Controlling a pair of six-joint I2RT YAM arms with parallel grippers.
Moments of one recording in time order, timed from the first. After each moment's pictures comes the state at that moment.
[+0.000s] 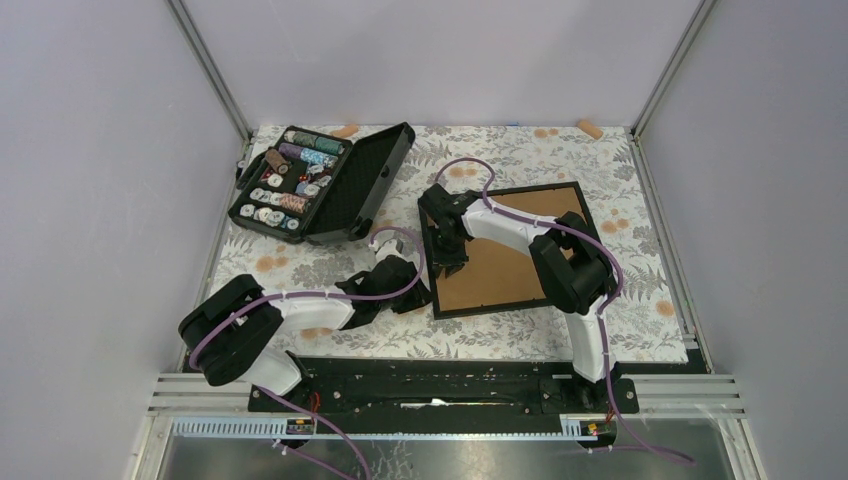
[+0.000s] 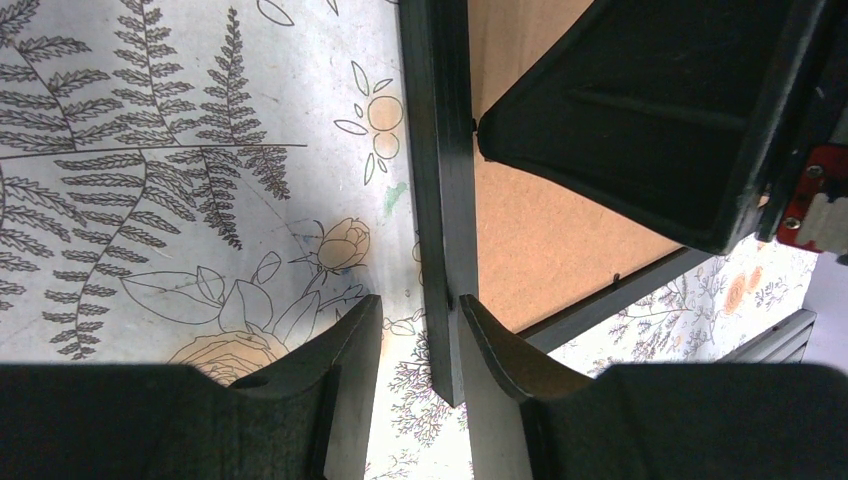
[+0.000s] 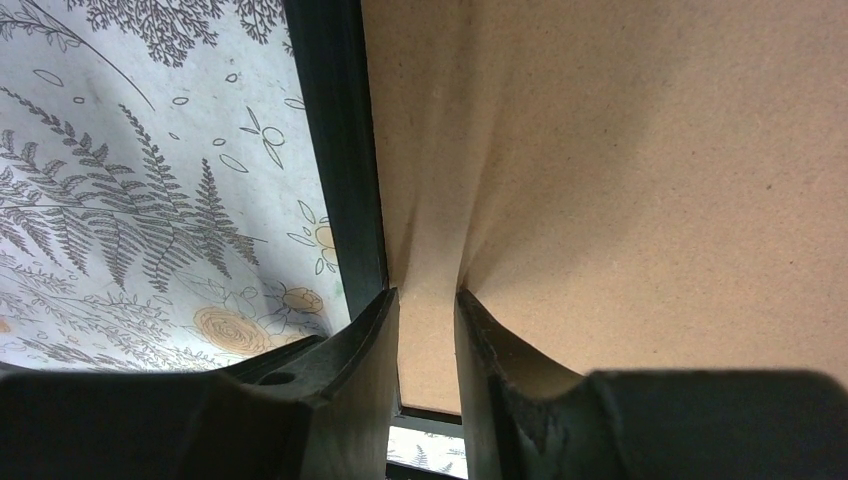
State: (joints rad) left arm -0.86 1.46 0.52 0.17 -0.09 -1.04; right arm 0.74 2.08 1.53 -0.81 -0.07 0.63
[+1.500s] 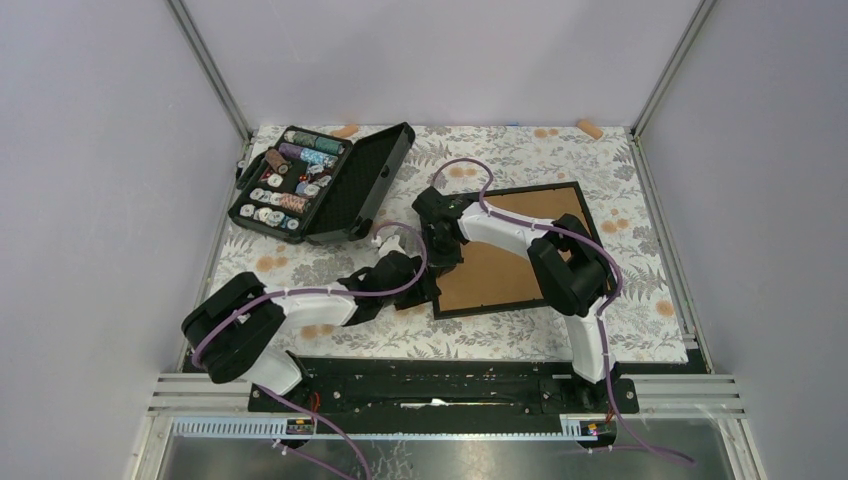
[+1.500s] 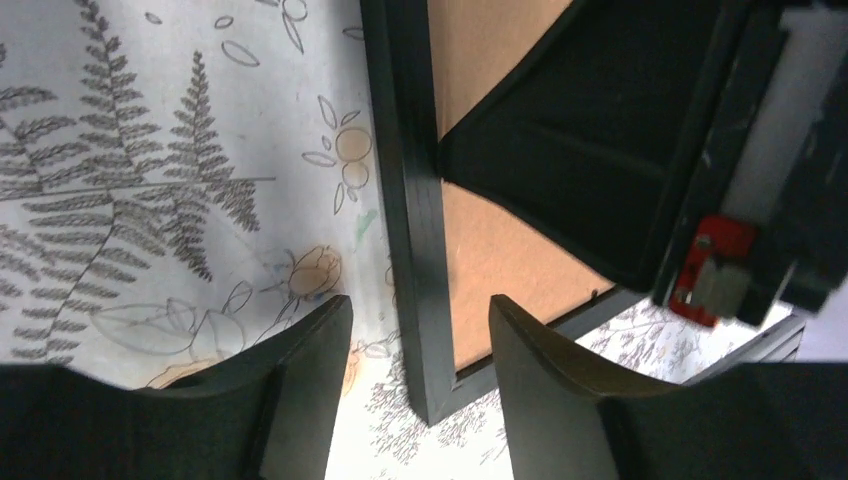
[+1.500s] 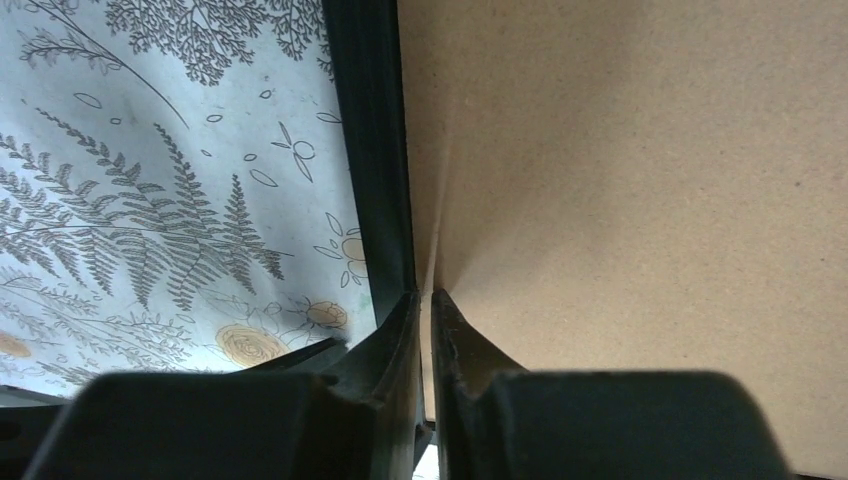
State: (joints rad) left arm -0.85 1.46 0.54 0.17 -0.08 -1.03; right arm 0.77 2.08 1.52 -0.78 0.00 0.68
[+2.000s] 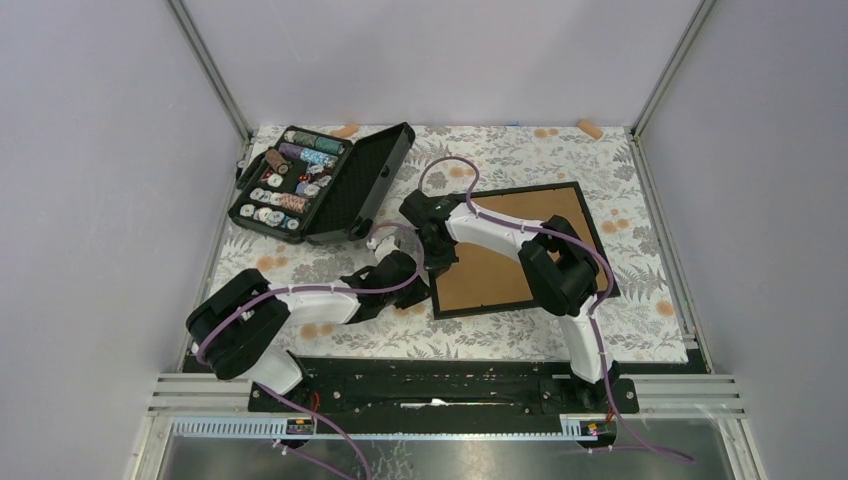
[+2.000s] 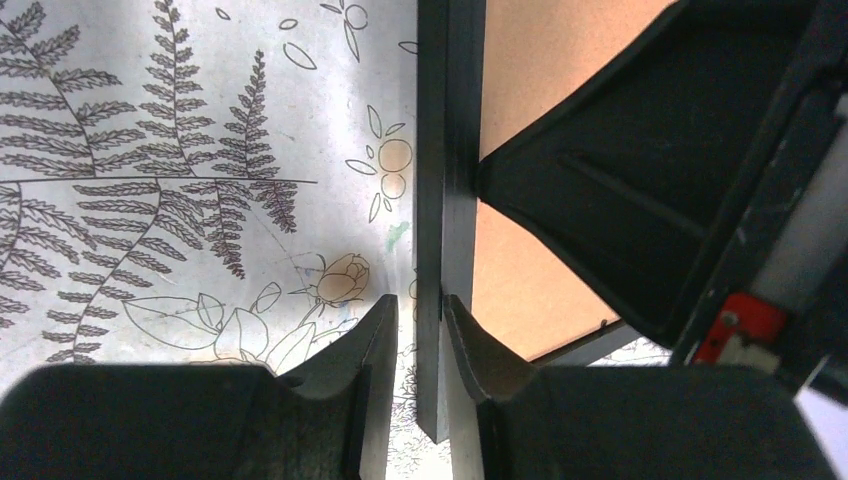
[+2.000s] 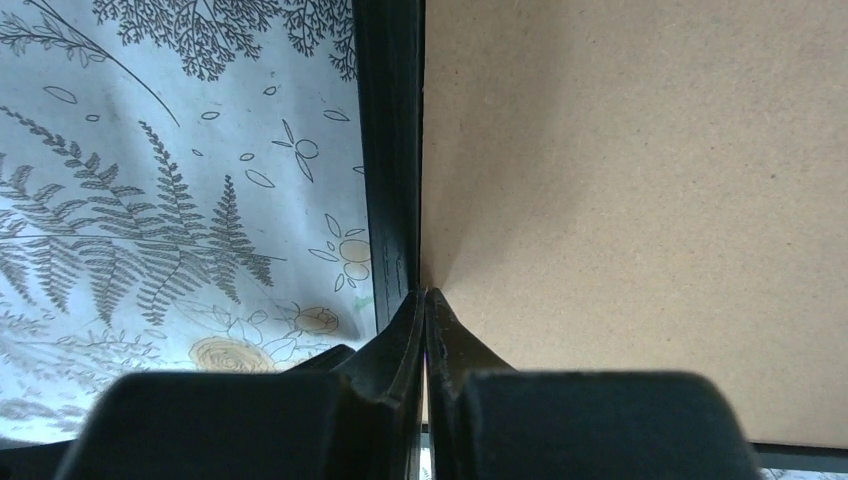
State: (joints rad) left arm -0.85 1.51 0.57 0.13 -0.14 -1.12; right arm 0.81 2.12 1.61 -0.87 0.07 0.65
